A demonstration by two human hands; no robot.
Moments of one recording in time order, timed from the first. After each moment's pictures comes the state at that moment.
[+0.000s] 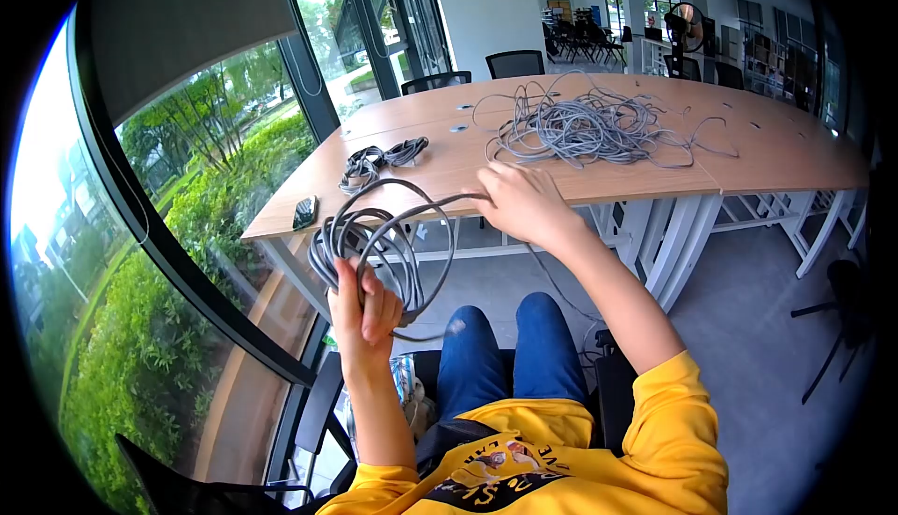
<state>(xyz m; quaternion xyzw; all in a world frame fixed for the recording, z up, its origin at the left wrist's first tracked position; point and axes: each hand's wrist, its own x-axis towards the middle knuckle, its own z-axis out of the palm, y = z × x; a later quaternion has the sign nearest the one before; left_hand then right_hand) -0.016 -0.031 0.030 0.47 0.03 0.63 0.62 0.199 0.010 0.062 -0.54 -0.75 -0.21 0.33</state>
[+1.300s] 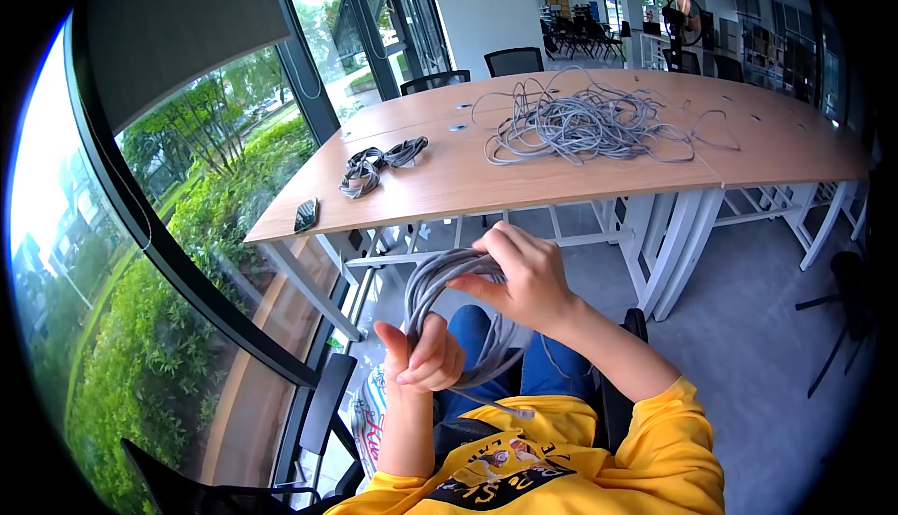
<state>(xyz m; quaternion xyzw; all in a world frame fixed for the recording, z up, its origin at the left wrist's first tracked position) 0.011 -0.042 -0.011 0.38 -0.33 0.23 0.83 0.169 -0.051 0.029 -0.35 -0.72 -0.24 0.55</state>
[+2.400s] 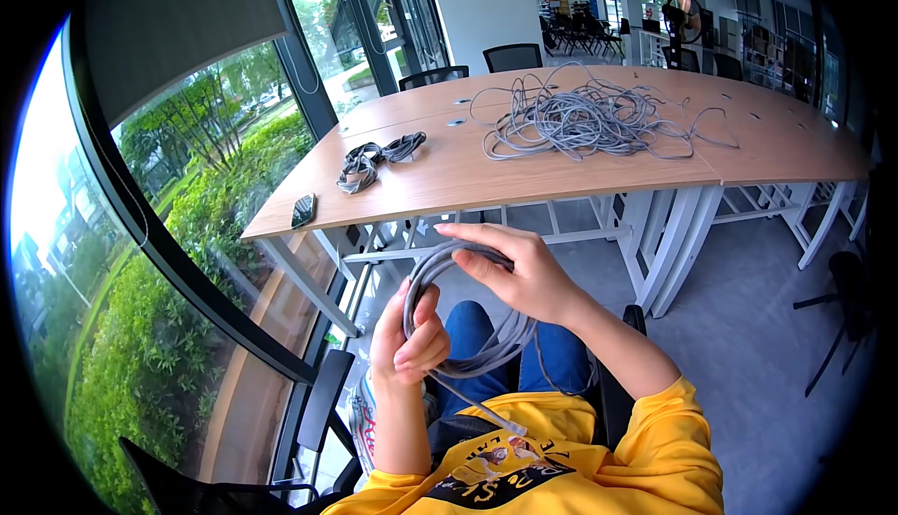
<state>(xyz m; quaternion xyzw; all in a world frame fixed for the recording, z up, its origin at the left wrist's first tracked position) 0.001 -0.045 0.007 0.30 -0.15 0.32 0.89 0.169 -0.061 0.040 -0.30 -0.75 0.17 0.56</state>
